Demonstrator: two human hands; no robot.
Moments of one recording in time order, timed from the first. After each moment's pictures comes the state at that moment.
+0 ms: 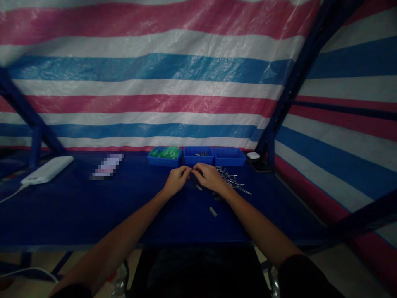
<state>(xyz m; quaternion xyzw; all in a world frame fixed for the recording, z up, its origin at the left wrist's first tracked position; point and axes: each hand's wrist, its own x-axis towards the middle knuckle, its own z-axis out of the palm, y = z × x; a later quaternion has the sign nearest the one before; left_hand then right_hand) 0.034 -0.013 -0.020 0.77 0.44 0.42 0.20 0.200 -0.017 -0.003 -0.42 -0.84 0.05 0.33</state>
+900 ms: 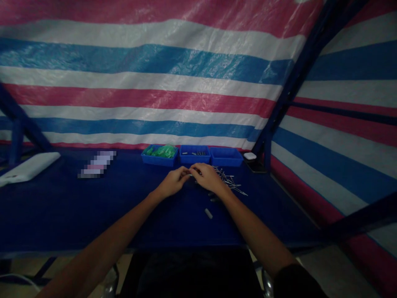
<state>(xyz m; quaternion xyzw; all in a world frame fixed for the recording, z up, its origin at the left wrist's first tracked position) 0.034 -0.012 -0.020 0.81 0.42 0.32 0.25 0.203 -0.014 -0.007 -0.43 -0.84 0.05 0.32</state>
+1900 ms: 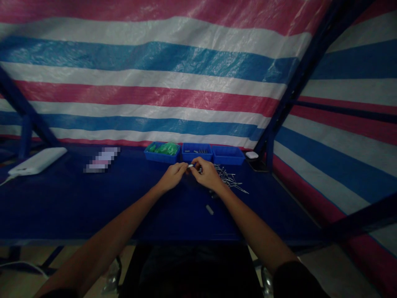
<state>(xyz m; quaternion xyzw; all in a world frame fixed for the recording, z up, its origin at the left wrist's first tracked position) 0.031 -0.012 -0.013 0.79 0.42 0.37 0.24 0.196 -0.025 -0.003 -0.41 -0.81 0.08 0.41</state>
